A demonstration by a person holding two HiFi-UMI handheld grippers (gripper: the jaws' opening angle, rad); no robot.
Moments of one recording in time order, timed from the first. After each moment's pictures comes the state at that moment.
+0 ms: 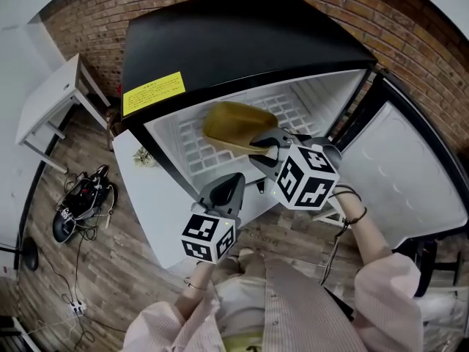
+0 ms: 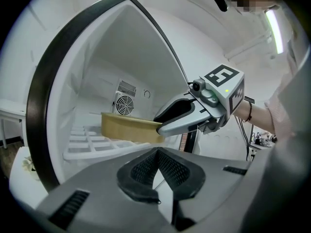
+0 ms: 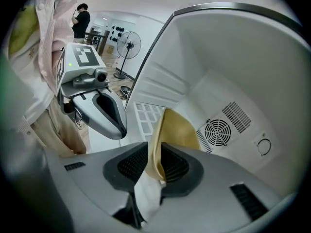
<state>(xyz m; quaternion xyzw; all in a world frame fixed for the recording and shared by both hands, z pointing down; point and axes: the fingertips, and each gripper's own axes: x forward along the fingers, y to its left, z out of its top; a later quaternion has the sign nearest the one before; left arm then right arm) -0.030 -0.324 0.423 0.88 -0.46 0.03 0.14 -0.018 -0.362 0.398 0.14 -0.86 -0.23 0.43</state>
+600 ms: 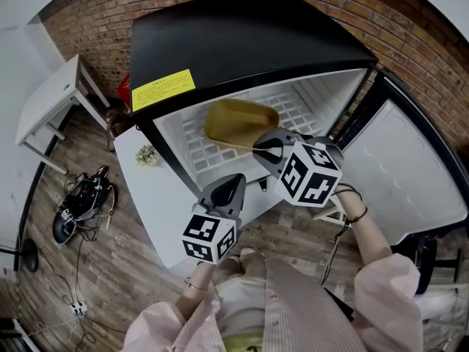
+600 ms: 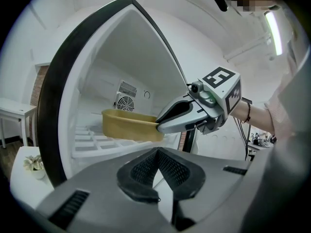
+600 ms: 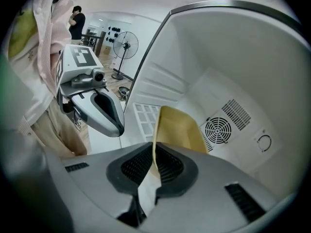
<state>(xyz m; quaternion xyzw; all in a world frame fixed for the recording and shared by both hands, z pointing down) -0.039 -0.315 0.421 0.88 -0.46 0.03 0.14 -0.020 -0.358 0.397 0.15 -0.86 -0.21 0.43</state>
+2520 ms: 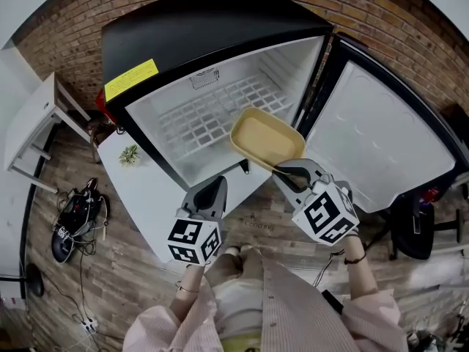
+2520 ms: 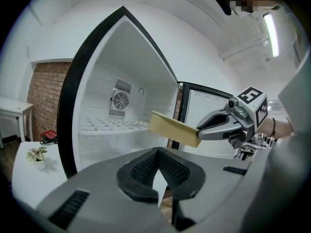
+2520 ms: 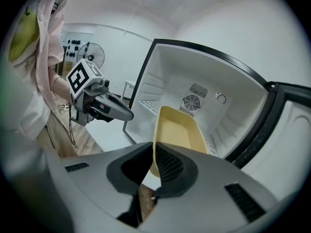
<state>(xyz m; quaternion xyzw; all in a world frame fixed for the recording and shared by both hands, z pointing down) -0.037 -0.267 0.434 0.89 -0.43 0.05 0.15 0.072 -0.256 0.407 0.34 -0.86 -0.11 0.36</state>
